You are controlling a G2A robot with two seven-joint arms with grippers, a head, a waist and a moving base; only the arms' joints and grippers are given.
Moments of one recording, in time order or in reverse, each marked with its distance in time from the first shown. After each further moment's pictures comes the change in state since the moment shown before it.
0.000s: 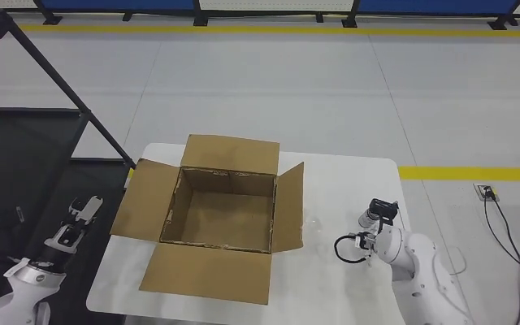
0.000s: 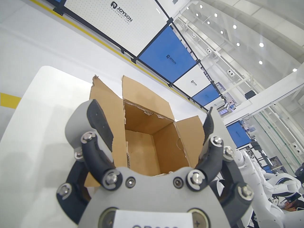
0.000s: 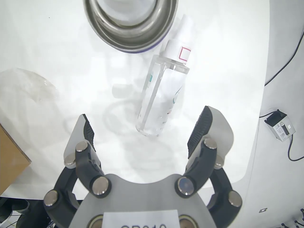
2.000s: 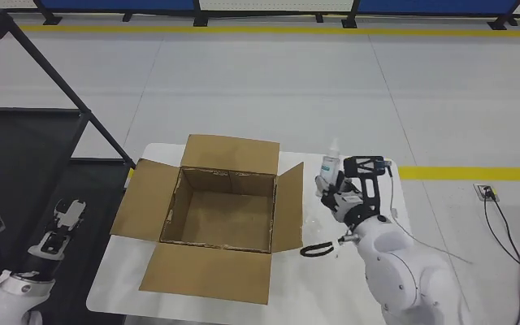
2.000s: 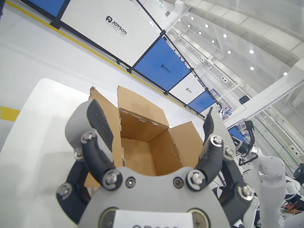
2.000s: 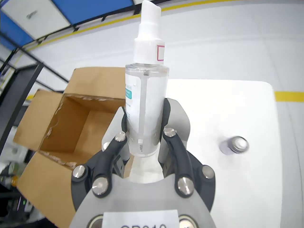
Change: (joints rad) left arm 0.063 -0.005 -0.053 -0.024 -0.054 -0.066 0.071; right arm 0.021 -0.035 -0.220 -0.542 0.146 -0.176 -0.371
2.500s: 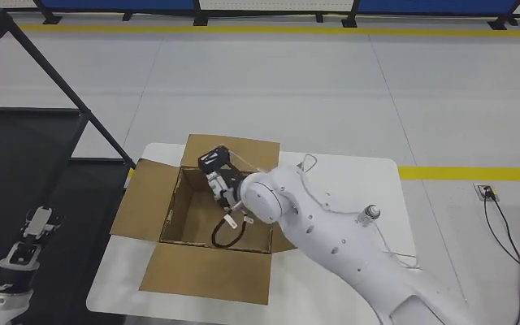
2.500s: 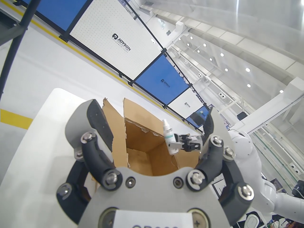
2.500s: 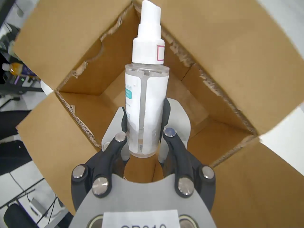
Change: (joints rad) left arm 0.061 -0.009 -0.081 0.012 -0.079 -0.030 0.034; right arm 0.761 -0.250 -0.646 0.986 0.441 -0.198 0.137
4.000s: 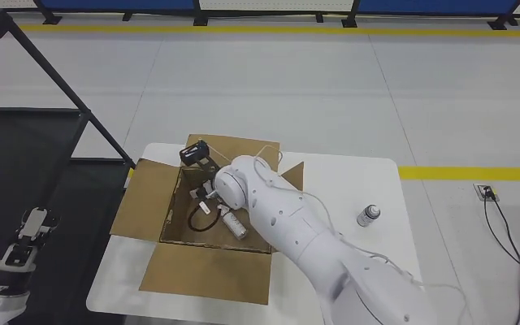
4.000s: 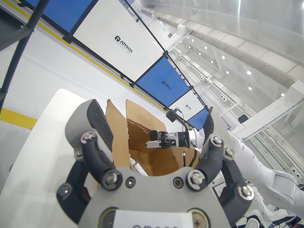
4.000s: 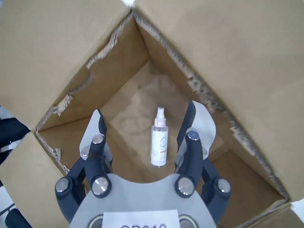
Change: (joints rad) left arm 0.003 -0.001 -0.007 0.004 -0.006 0.001 0.001; right arm 0.215 -0.331 -0.113 0.708 0.118 -0.153 -0.366
